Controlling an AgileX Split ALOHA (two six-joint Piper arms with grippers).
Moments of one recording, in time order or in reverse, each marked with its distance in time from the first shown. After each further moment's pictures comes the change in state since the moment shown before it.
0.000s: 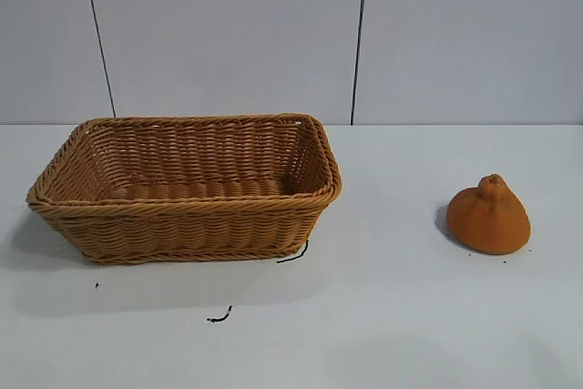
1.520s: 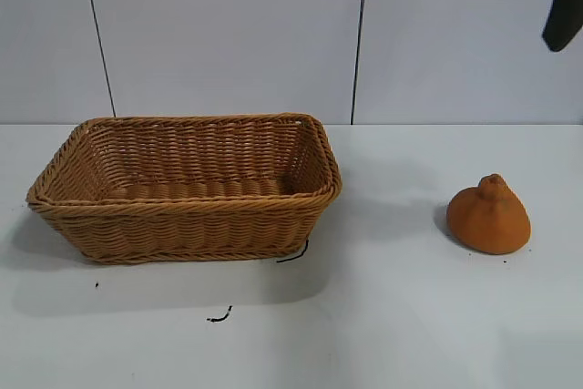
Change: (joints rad) left arm 0.000 0.000 0.000 0.001 -0.001 0.000; right arm 0.000 1.790 -0.949 0.096 -0.026 -0.002
